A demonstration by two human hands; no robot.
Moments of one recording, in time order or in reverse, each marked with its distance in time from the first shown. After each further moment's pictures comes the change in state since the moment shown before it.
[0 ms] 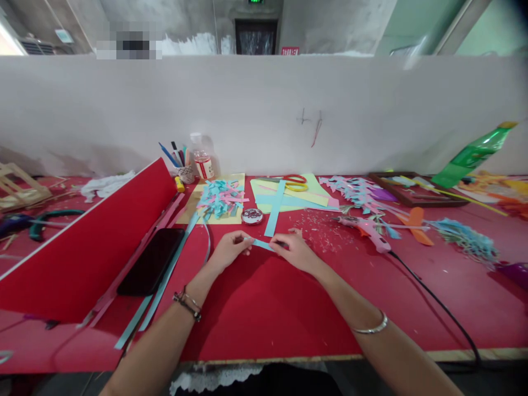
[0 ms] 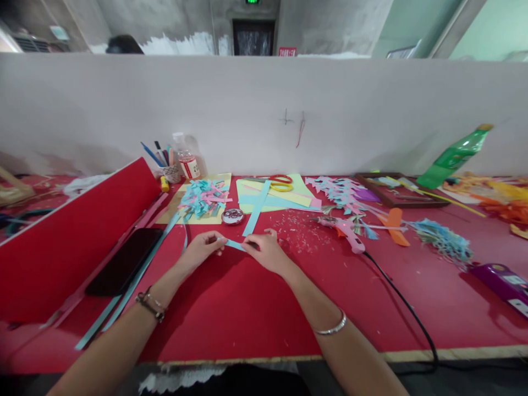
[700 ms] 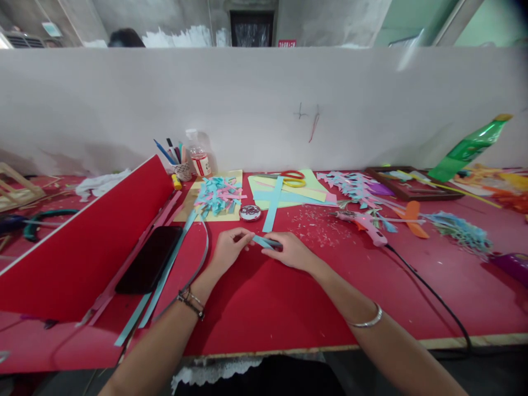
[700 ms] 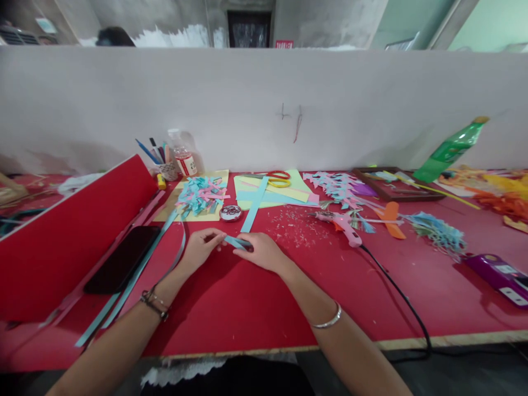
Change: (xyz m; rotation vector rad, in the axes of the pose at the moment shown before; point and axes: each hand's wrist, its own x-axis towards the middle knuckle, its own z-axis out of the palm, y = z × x) left_hand -0.005 0.003 0.010 0.168 0.148 0.144; right_hand -0.002 -0.005 0.002 0.041 -0.086 -0.045
